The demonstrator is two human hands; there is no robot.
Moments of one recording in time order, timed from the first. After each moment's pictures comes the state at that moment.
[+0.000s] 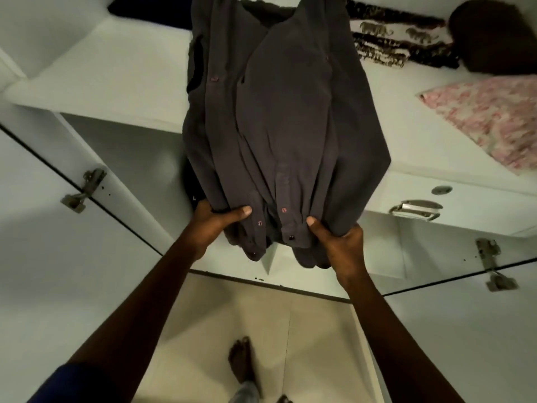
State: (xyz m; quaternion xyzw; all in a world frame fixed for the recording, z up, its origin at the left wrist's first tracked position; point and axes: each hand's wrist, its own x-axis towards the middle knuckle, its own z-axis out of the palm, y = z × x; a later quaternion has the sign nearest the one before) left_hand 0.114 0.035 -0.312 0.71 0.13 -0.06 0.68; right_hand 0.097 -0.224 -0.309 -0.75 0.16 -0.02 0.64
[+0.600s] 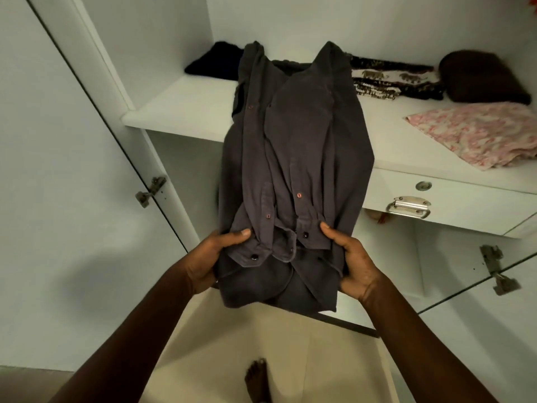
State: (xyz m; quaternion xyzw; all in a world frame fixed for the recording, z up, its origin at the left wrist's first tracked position) left_hand -0.036 0.029 -0.230 0.62 0.16 -0.17 0.75; right_hand 0.009 -0.232 -0.235 -0.47 0.13 0.29 0.82
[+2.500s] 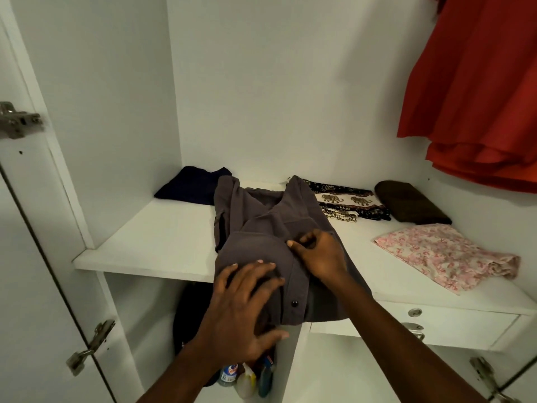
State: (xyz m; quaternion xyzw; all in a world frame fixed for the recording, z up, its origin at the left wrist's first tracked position) left_hand 0.138 0.053 -0.199 0.88 -0.30 0.34 0.14; right_hand 0.227 -0.159 -0.126 -0.89 0.04 -0.12 0.43
